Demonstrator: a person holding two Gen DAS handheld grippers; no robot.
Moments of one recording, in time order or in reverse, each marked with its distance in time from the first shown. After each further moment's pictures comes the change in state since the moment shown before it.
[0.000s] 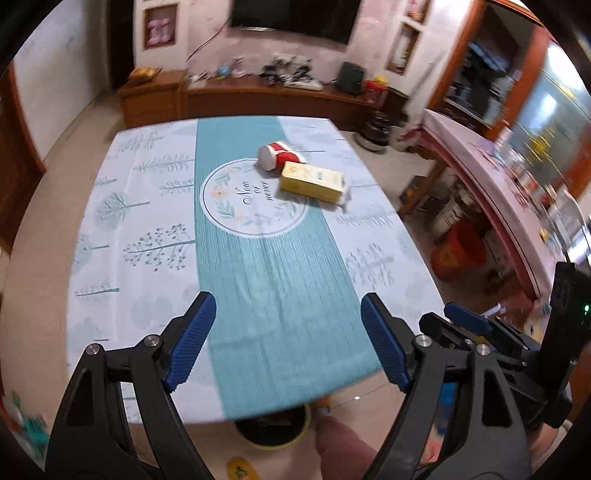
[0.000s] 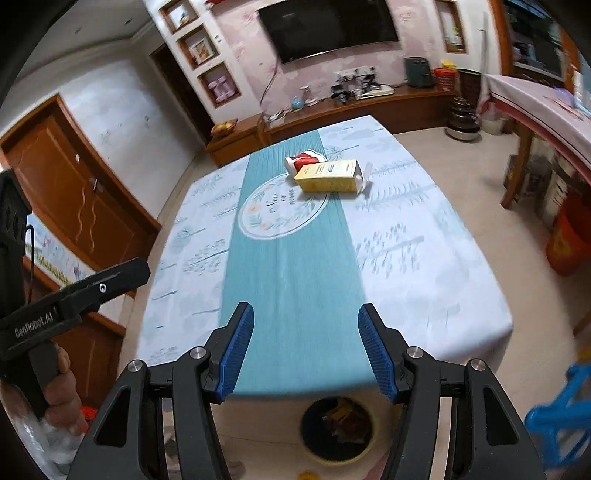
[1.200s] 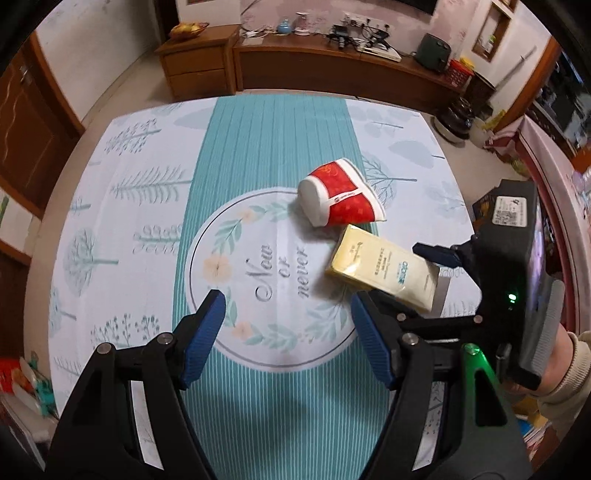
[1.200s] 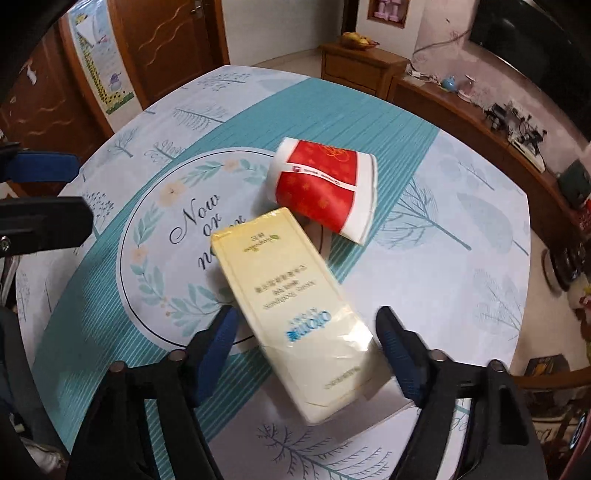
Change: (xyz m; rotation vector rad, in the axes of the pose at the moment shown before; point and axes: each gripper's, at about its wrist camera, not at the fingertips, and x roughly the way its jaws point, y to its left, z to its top) left arm 0.229 0.002 0.170 -0.121 0.156 0.231; right arm 0.342 -0.029 0.225 -0.756 0.313 0.105
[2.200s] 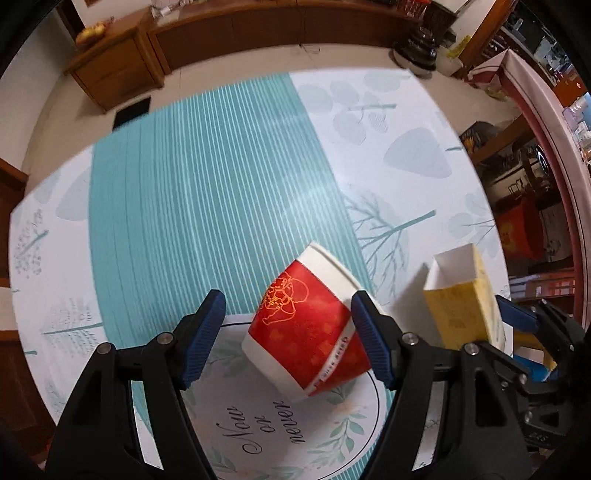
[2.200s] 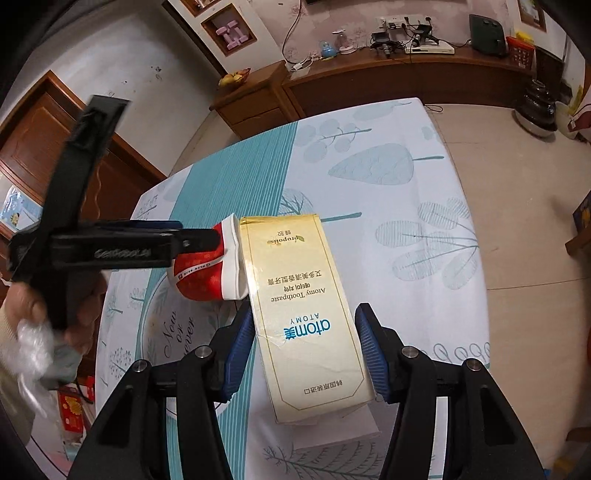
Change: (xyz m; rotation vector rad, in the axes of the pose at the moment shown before) left arm 0.150 -0.051 0.141 0.233 0.218 -0.089; right arm -0.023 -0.120 -0.029 0.630 -0.133 0.118
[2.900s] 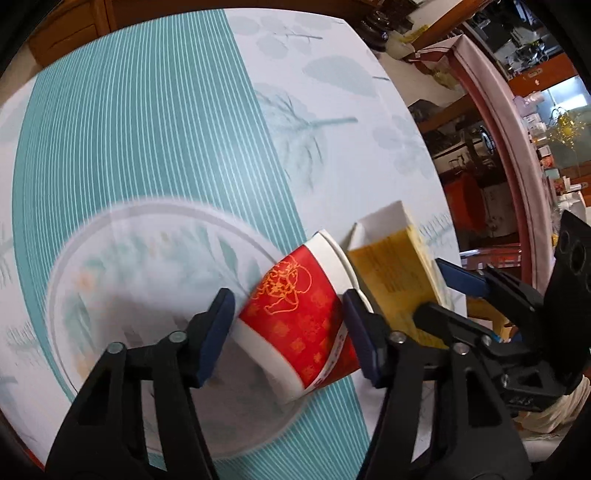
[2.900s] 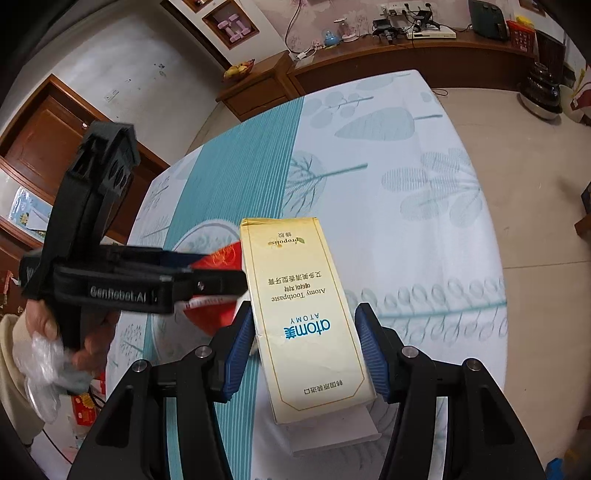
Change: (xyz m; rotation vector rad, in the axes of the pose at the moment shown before) left arm 0.009 -0.023 -0.077 0.005 0.067 -0.279; right arm -0.006 0.005 -0.047 0.020 0.037 0.044
